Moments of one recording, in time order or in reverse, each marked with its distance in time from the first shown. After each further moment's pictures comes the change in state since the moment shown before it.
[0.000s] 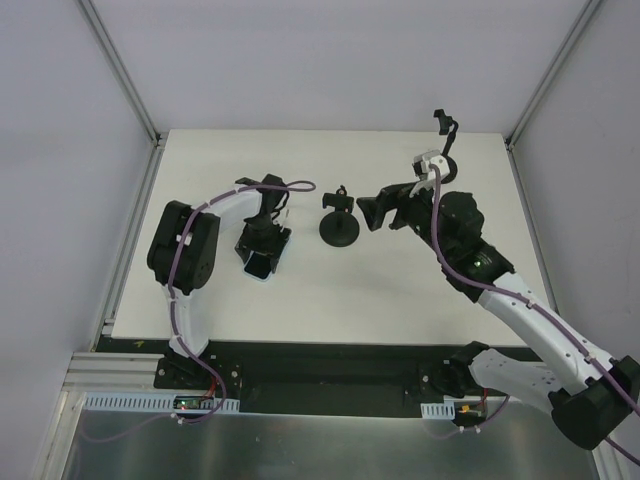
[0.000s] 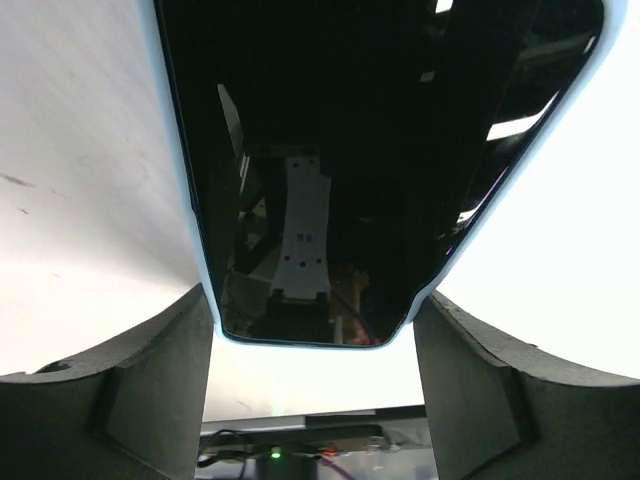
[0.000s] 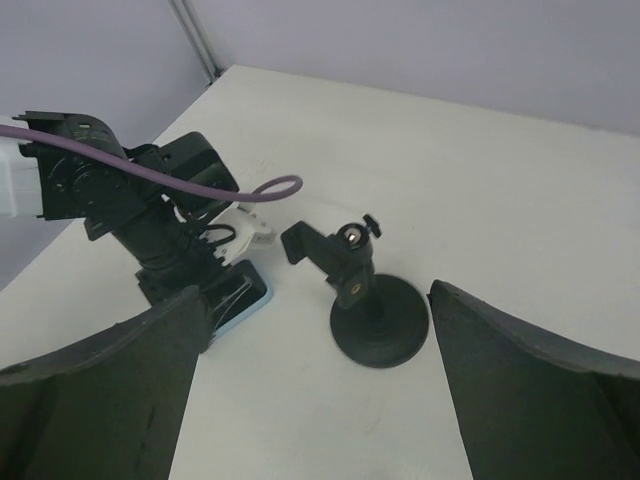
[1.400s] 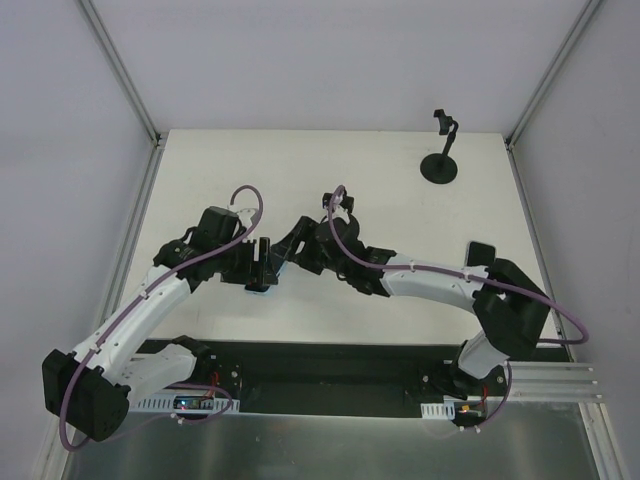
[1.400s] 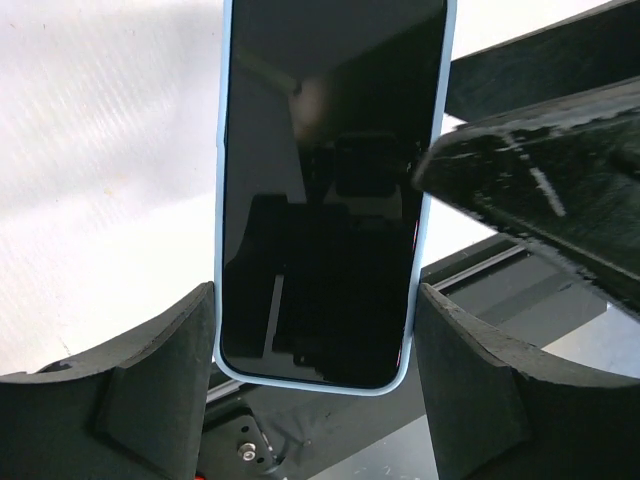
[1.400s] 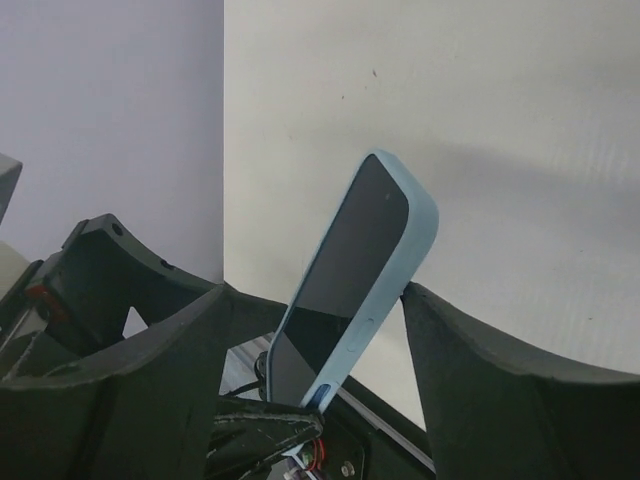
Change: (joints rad) left arm -0.040 -0.991 -0.529 0.198 0.233 -0.312; right arm 0.430 0.600 0.139 0.067 0.143 0.966
